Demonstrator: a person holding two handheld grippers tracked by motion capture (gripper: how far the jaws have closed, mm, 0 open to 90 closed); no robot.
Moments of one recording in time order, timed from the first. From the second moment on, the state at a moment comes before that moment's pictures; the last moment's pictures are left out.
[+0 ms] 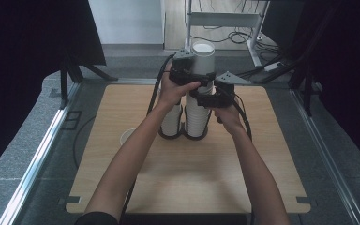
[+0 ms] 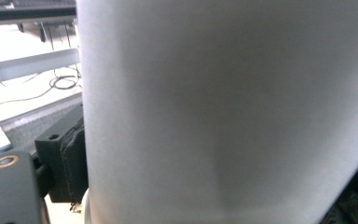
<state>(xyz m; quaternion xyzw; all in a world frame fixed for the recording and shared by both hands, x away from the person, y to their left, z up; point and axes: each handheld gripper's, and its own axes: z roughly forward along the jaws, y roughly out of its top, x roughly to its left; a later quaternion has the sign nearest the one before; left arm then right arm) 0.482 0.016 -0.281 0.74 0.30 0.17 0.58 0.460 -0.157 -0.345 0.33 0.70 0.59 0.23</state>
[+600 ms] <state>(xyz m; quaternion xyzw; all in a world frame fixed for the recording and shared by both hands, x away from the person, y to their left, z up) 0.478 0.019 -0.262 0.73 0.29 0.19 0.59 0.459 -0.156 -0.346 0.33 0.70 0.59 0.23</state>
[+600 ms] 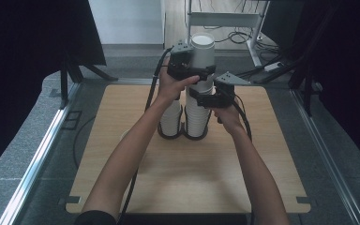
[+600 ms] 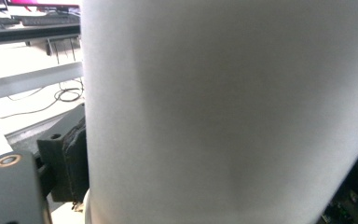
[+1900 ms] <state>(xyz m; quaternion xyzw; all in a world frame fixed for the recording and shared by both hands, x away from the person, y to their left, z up) 0.409 0.082 -0.239 0.68 0.26 0.19 0.66 0.459 -0.156 -0.346 0.33 0.70 0.59 0.23</state>
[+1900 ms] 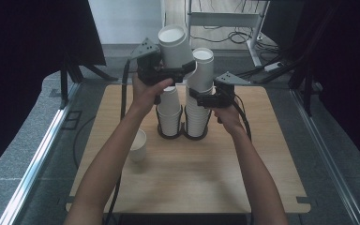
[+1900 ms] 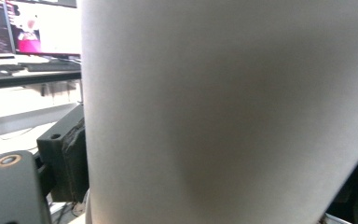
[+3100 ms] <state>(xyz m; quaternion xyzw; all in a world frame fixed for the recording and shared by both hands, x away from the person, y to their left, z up) 0.366 0.082 -0.312 0.70 0.24 0.16 0.65 0.454 -0.157 -0.346 0.33 0.70 0.59 0.24</state>
